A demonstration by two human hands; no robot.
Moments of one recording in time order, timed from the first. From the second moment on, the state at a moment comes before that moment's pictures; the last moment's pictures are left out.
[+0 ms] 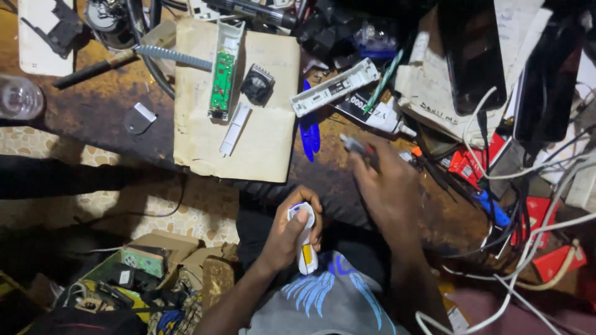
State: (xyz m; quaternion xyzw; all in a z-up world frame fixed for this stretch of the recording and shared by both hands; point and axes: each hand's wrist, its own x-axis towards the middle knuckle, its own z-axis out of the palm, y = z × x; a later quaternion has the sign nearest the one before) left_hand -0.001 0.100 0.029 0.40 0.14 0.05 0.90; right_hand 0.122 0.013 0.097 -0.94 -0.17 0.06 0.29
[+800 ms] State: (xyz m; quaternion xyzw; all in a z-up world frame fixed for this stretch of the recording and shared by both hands) left_hand 0.042 0.066 0.078 0.47 0.08 -0.12 0.87; right_hand 0.099 -0.097 0.067 -0.93 -0.15 -0.04 0.34
